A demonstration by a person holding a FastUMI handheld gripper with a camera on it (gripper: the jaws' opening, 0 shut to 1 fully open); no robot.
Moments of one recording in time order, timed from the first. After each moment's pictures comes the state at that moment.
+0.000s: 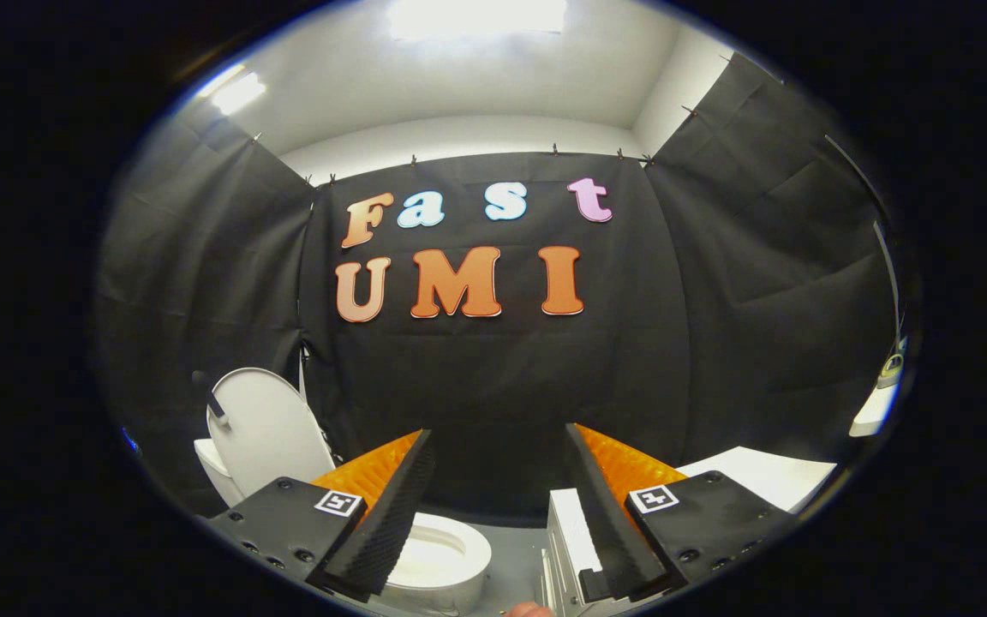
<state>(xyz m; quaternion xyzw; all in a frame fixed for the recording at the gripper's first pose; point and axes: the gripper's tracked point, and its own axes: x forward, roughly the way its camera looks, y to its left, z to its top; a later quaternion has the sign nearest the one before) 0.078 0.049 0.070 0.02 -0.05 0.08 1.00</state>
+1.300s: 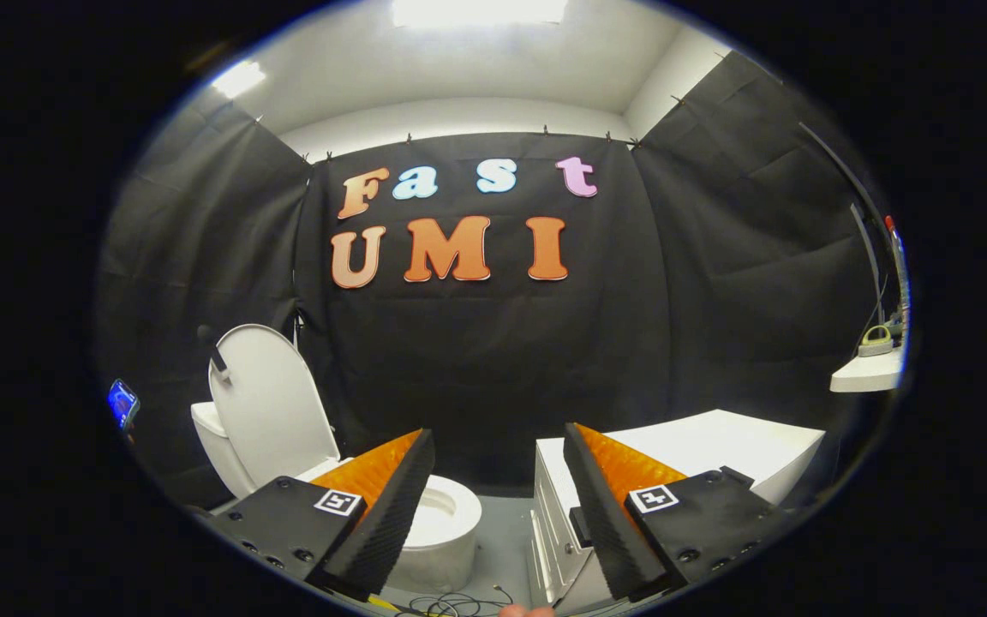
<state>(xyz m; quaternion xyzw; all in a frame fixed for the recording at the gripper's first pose) 0.011 0.041 -0.006 0.01 -0.01 0.06 1.00</state>
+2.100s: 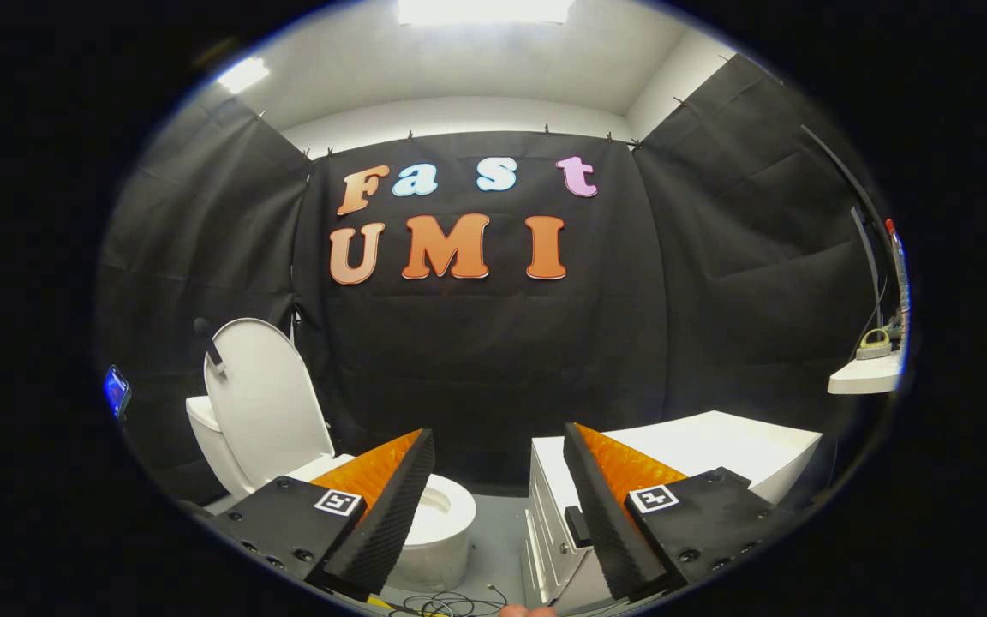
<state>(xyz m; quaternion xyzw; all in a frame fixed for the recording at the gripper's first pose) 0.012 0.039 -0.010 0.00 0.00 0.05 1.00</state>
